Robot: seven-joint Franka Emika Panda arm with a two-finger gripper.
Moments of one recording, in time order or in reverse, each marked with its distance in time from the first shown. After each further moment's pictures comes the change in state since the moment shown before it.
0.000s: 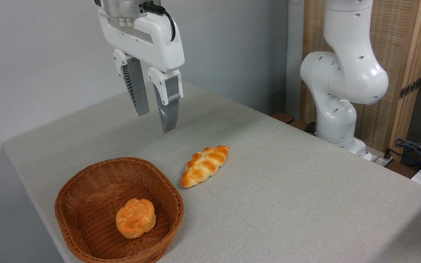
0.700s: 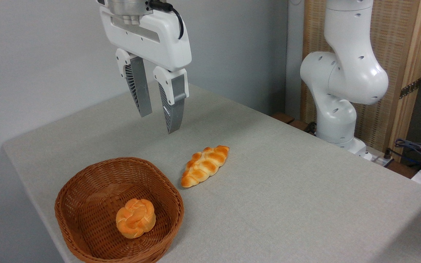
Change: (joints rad) arm 0.000 -0.008 0.026 0.000 0.000 -0.001 -0.004
